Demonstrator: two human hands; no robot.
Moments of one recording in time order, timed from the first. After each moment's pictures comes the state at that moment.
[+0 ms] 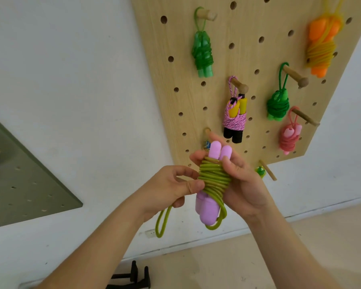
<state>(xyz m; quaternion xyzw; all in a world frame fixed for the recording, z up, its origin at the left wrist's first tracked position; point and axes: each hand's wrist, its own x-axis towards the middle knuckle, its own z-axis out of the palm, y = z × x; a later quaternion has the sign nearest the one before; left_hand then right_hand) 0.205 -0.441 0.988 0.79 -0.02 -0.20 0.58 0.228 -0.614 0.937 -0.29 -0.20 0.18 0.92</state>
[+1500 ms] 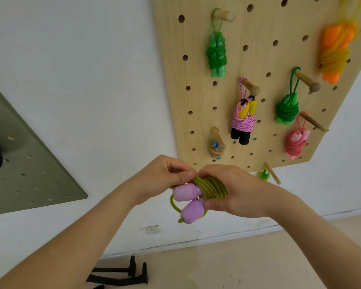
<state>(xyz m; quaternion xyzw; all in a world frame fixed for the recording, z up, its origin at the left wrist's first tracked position) 0.213 -0.407 0.990 0.81 -0.11 -0.17 0.55 0.213 -0.616 0.976 -0.89 -0.35 0.08 0.28</state>
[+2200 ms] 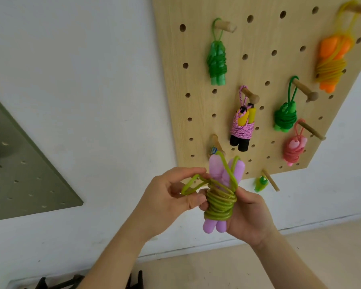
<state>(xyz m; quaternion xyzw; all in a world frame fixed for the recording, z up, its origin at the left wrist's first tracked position) 0.174 -0.426 0.987 0.77 -0.12 -0.03 0.62 0.220 -0.606 0.902 -0.22 -0.20 0.34 0.89</state>
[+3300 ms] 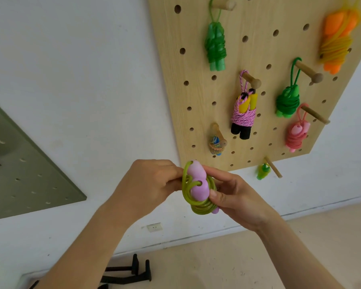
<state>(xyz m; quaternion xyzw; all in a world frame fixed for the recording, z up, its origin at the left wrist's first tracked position) 0.195 -0.387 0.990 0.91 -0.31 0.18 0.19 0.210 -0.598 0.909 -0.53 -0.24 0.19 0.79</state>
